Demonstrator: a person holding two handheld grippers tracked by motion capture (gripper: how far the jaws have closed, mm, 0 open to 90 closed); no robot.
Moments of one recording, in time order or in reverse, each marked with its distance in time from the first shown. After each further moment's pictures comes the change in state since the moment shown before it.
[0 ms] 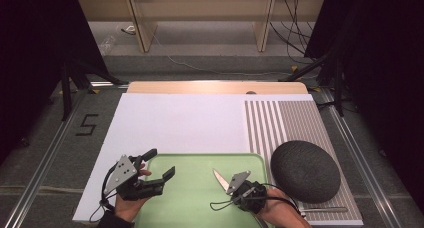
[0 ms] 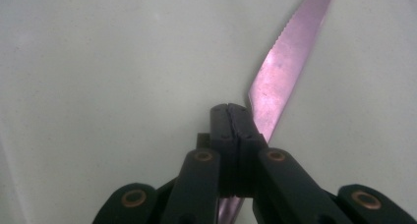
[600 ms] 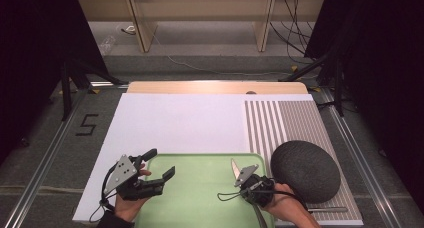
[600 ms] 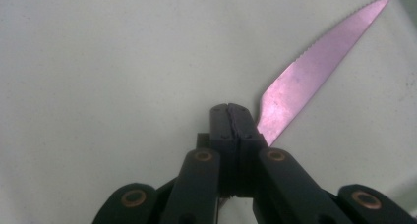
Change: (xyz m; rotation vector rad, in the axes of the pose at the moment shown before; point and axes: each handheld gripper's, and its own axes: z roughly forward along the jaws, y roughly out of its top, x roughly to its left) left arm 0.000 0.000 0.000 0.001 0.001 -0.002; right arm -0.019 -0.010 -0.006 0.026 -0.052 0.051
